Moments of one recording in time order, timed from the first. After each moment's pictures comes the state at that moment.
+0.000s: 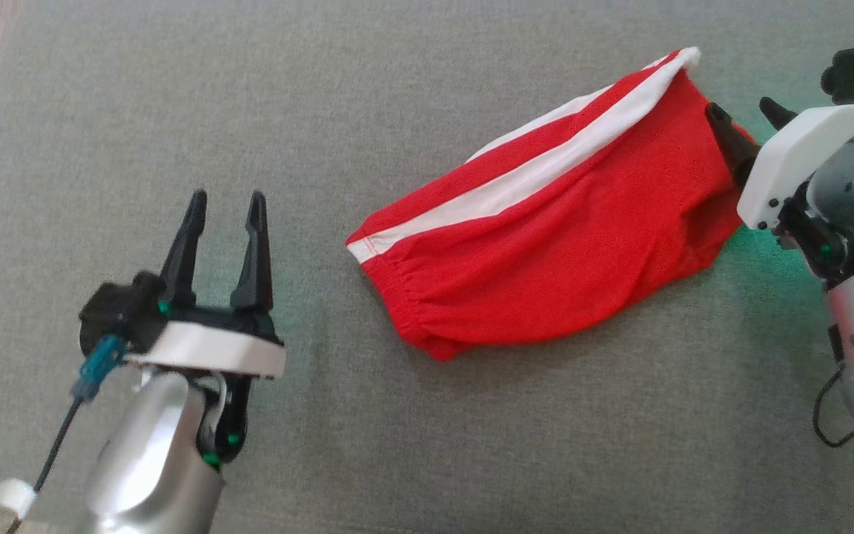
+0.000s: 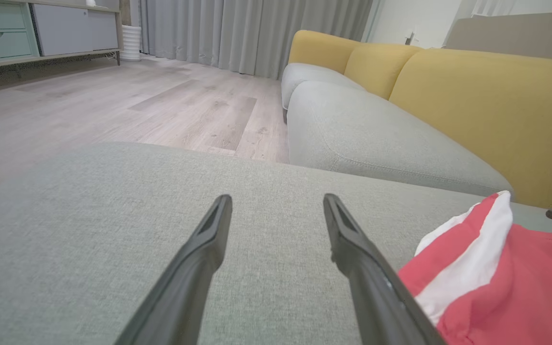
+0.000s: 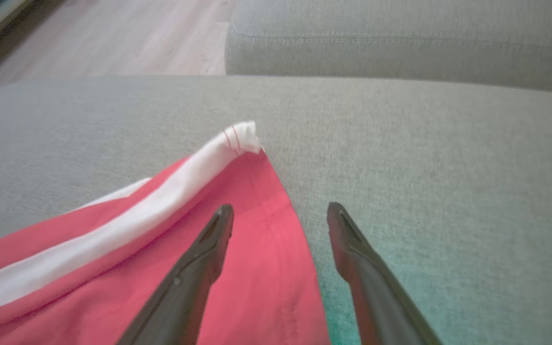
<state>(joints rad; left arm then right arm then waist) -0.36 0.18 -0.33 0.34 -0.50 -0.05 -0.25 -0.69 -0.29 0.16 0.56 0.40 0.13 0.47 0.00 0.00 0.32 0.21</state>
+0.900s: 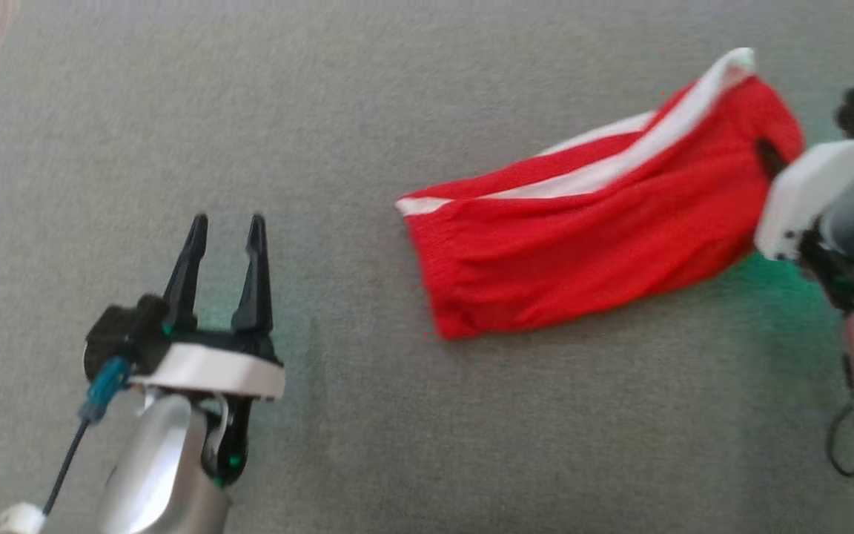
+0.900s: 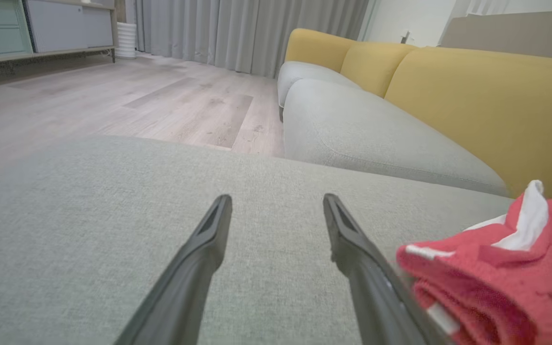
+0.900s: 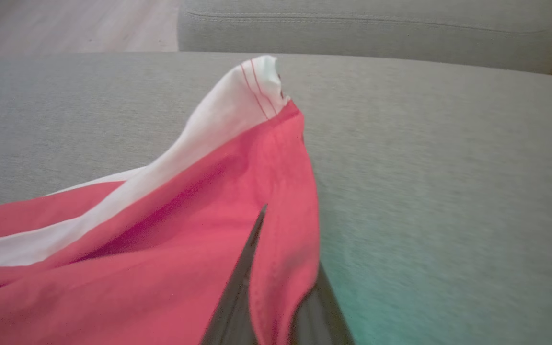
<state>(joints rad) -0.33 0.10 -0.20 0.40 -0.37 -0.12 -0.25 -0.63 -0.28 0.07 0.55 0.29 0.13 0.48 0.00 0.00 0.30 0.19</state>
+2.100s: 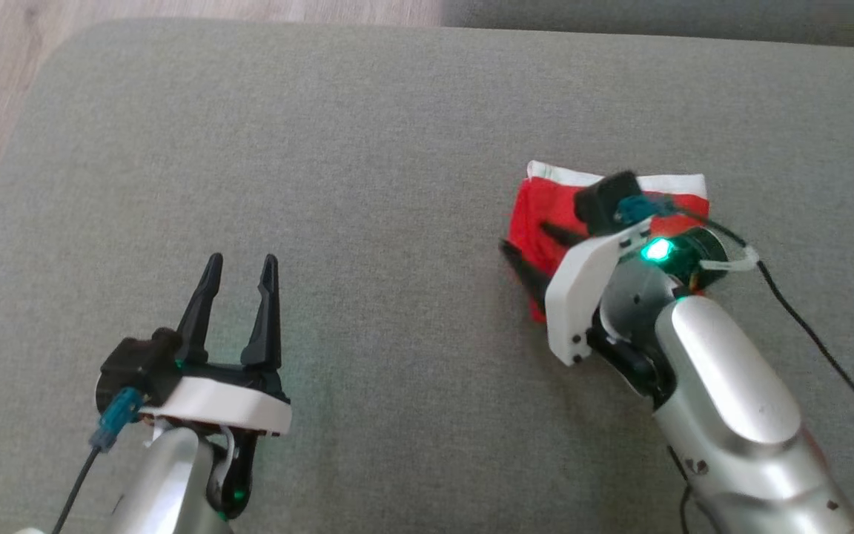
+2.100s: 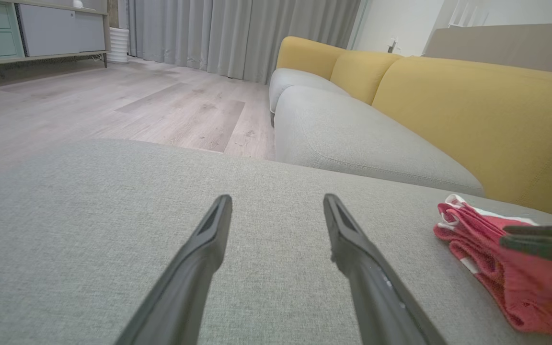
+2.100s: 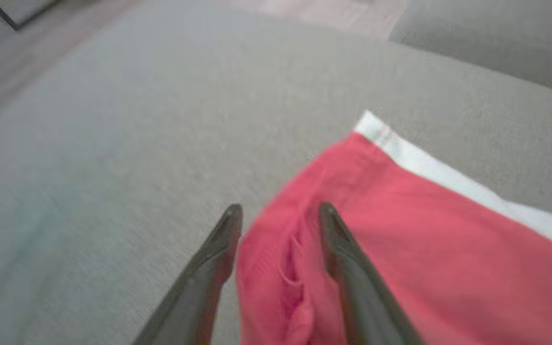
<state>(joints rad) -0.26 0.12 -0.24 0.39 -0.39 -0.13 -0.25 -0.48 -0.08 0.41 0.33 0.26 0.13 0.55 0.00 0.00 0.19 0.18</state>
